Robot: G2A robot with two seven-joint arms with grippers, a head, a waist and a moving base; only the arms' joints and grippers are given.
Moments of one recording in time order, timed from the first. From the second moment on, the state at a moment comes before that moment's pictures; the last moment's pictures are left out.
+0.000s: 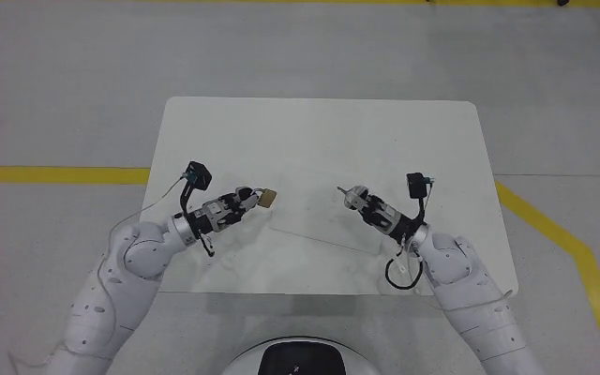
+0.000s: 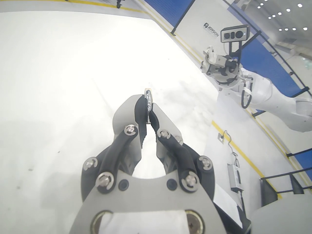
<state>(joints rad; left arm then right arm) 1.22 -1.10 -1.25 -1.43 0.48 -0.78 -0.41 -1.32 -1.08 1.24 -1.46 -0.21 -0.79 0.29</state>
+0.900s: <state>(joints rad) 0.92 -1.15 -0.82 -1.09 -0.51 -0.86 -0.96 -1.31 -1.13 1.11 -1.49 -0.24 -0.69 0.17</state>
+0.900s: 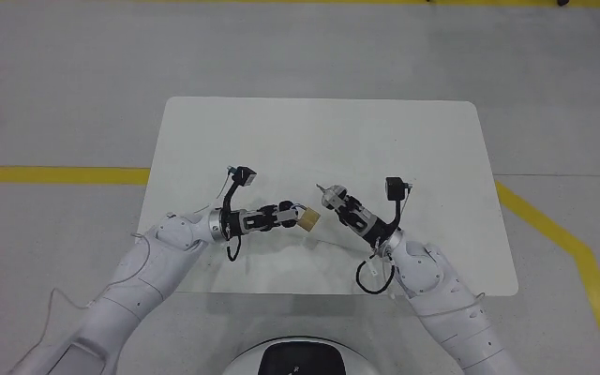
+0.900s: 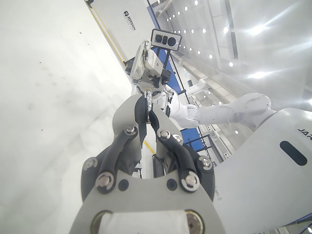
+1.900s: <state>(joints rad) 0.86 -1.15 -0.74 -1.01 -0.56 -0.91 -0.91 -1.32 -1.13 1.12 -1.49 -0.24 -0.79 0.26</state>
